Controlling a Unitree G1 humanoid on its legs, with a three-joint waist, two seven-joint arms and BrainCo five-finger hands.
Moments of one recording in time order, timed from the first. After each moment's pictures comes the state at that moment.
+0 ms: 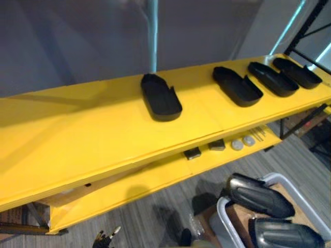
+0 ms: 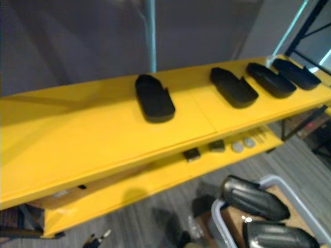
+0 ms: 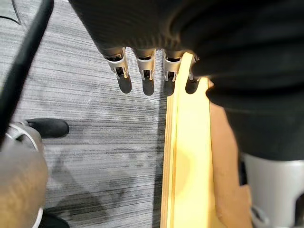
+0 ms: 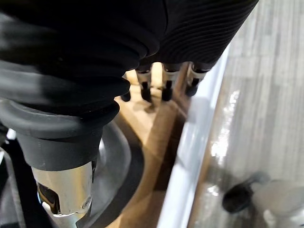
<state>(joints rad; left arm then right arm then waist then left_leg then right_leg) 0.18 0.11 0.22 1.00 -0.26 -0.13 0.07 0.25 -0.23 -0.64 1.01 0.32 0.18 0.09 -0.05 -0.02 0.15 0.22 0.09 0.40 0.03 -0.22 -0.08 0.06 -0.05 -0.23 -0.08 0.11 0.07</state>
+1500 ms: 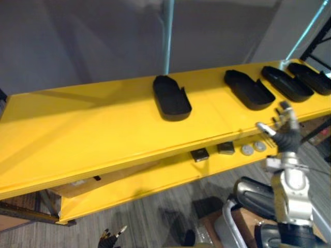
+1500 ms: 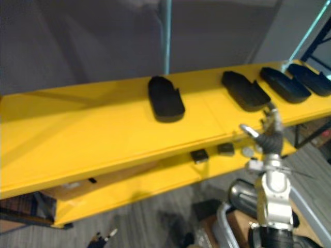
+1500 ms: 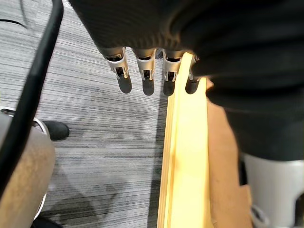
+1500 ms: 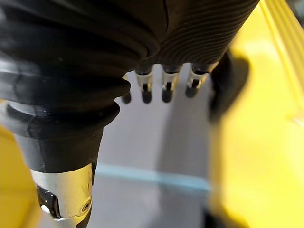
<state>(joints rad) 0.20 0.08 0.14 0.93 -0.26 -0.12 0.15 -0.03 -0.33 -0.17 0.01 0.32 -0.07 0.15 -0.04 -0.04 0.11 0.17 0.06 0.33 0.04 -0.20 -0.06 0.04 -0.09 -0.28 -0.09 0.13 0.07</state>
